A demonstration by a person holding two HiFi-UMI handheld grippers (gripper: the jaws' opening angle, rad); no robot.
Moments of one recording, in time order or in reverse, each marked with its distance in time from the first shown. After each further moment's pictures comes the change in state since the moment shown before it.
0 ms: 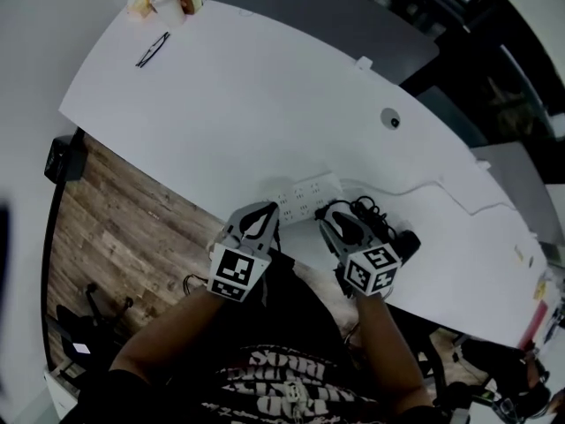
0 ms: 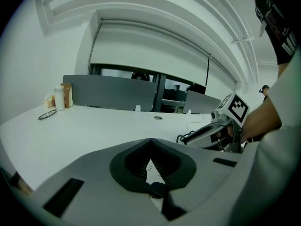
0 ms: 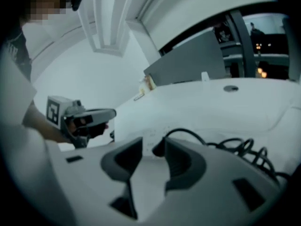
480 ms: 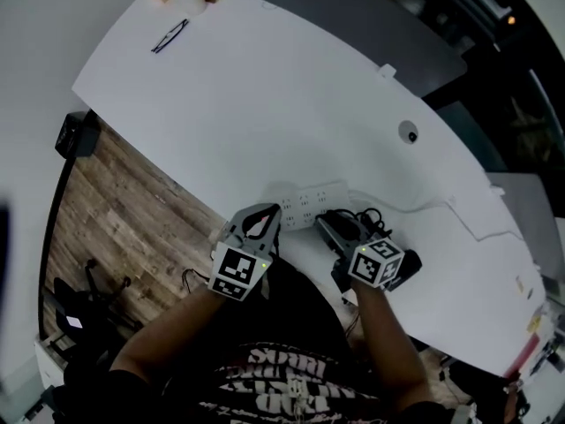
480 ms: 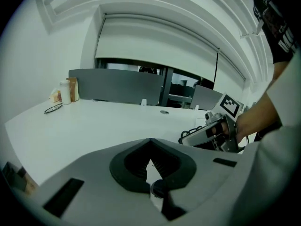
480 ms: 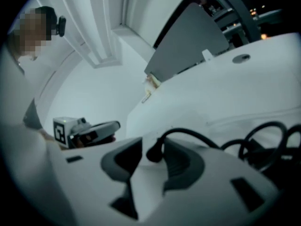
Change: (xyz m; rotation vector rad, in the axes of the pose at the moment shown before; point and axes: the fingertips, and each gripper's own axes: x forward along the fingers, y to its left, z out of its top) left arm 0.016 0.009 -0.019 -0.037 0.067 0.080; right arm 0.036 -0.009 0.001 0.196 0.024 0.246
